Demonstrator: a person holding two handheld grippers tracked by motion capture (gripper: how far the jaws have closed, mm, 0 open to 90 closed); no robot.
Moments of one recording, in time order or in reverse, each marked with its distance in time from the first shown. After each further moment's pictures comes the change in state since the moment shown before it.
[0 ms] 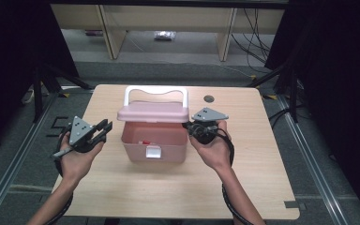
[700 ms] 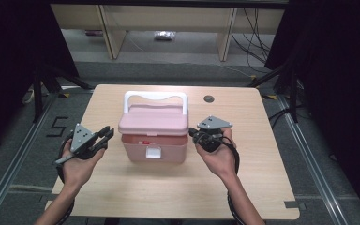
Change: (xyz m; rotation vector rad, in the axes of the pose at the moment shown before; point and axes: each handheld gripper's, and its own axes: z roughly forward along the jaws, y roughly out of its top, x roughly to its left) left arm -0.005 -0.018 -0.001 0.019 -0.017 -0.012; right arm -0.006 -0.026 -0.008 0.062 -0.040 0.007
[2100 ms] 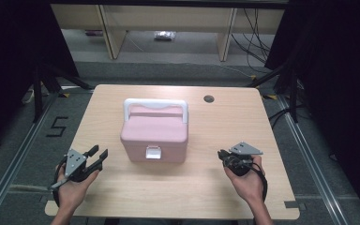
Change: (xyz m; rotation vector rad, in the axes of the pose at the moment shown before) left arm 0.010 -0.087 -0.020 -0.003 0.062 -0.051; right arm -0.042 -0.105 -0.042 0.090 -0.143 0.094
